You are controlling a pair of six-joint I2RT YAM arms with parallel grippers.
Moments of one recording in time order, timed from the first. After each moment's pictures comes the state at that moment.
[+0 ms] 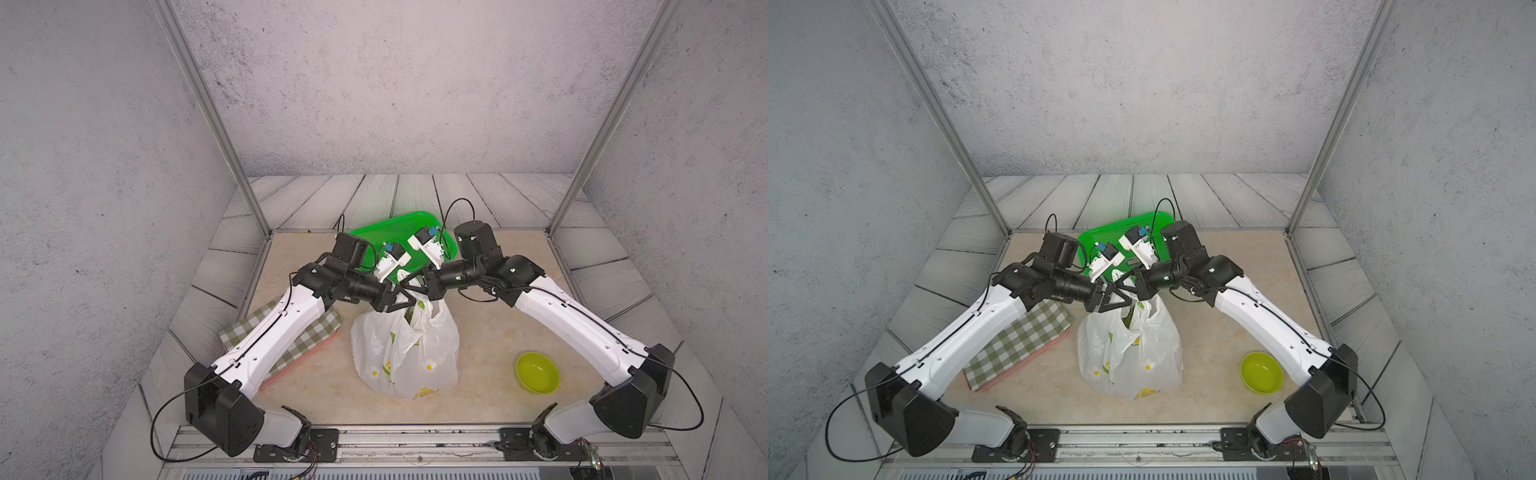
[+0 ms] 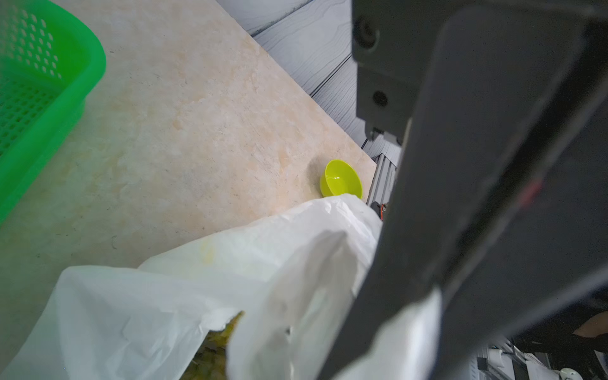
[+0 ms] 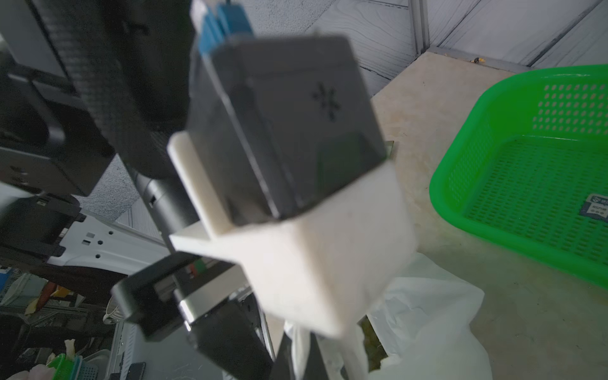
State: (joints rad) left arm -0.54 1.39 1.35 -0.74 0.84 -0.02; right arm 0.69 1.48 1.51 -0.59 -0.70 0.20
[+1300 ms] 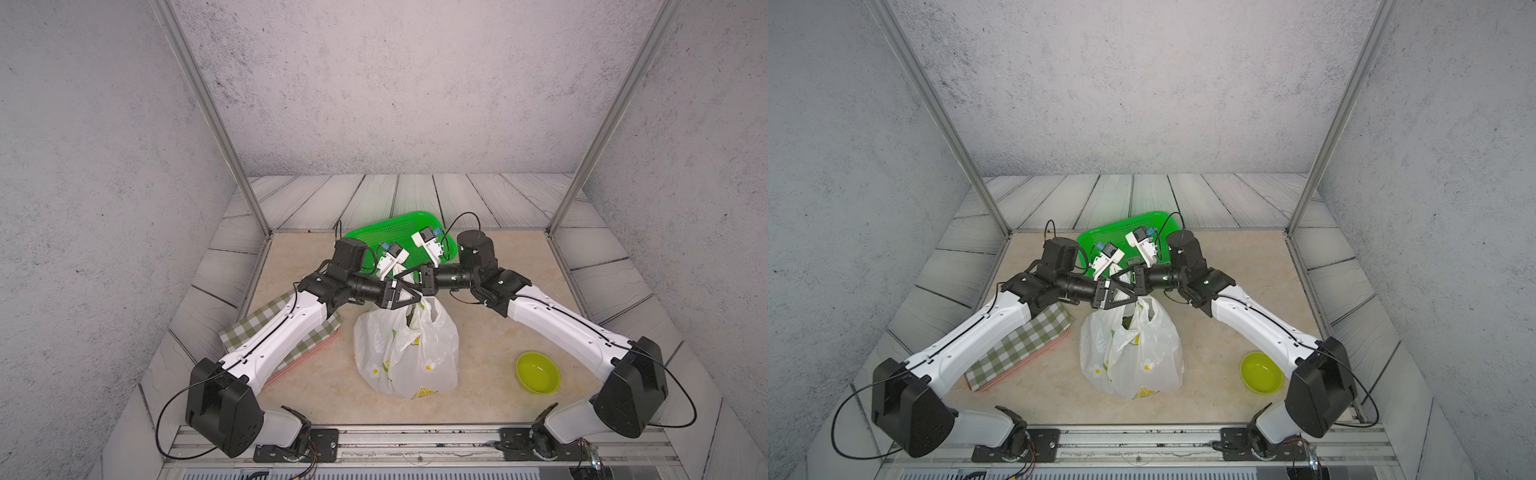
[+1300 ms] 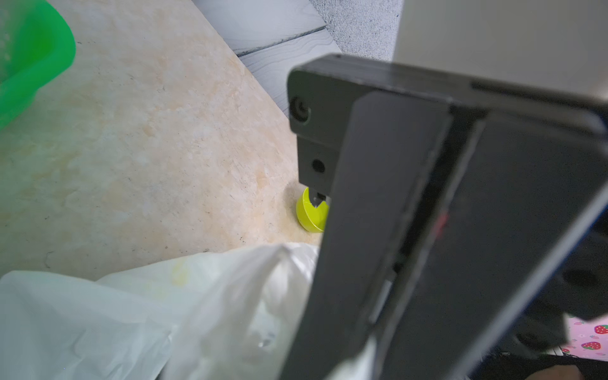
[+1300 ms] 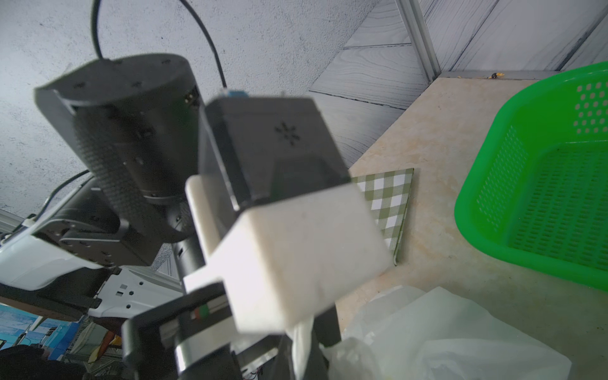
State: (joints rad) left arm -0.53 1.39 1.20 -0.43 0.94 -0.29; right arm 0.67 1.49 1.27 -0.11 -0.77 0.48
